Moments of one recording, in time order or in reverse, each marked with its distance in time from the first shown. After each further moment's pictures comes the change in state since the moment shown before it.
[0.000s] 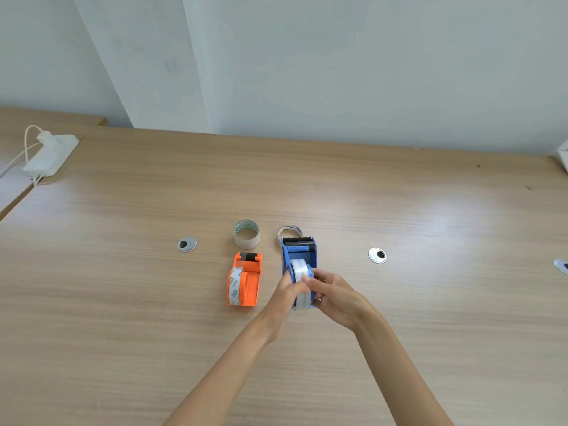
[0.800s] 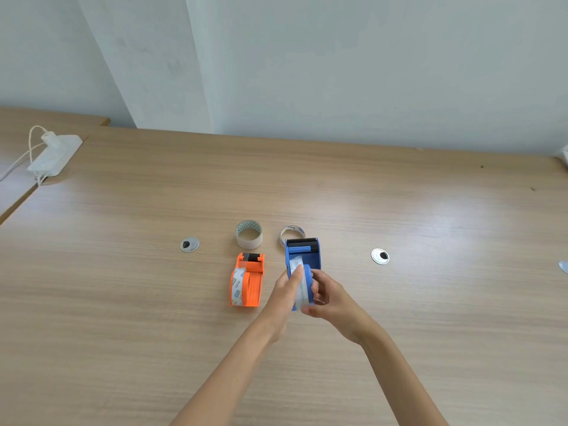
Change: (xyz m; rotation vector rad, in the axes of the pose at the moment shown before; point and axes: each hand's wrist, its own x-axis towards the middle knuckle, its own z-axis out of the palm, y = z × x) left_hand 0.003 0.000 0.000 -0.089 0.114 -0.040; right_hand -0.011 0.010 0.001 -0.389 0.005 -0.136
